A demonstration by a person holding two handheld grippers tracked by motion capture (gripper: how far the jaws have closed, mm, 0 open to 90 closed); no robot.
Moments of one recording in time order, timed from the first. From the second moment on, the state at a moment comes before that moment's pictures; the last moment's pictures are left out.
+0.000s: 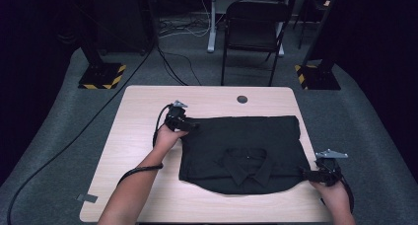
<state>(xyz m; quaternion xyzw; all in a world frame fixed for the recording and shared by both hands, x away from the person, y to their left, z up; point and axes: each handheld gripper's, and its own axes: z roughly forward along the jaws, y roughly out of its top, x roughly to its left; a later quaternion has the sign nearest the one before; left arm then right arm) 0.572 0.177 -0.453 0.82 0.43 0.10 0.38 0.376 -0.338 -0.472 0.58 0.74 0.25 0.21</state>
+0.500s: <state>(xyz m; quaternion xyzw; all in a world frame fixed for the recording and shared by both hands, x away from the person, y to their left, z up) 0.583 0.177 -0.464 0.82 0.43 0.11 0.36 0.375 -0.339 -0.473 0.59 0.74 0.26 0.21</state>
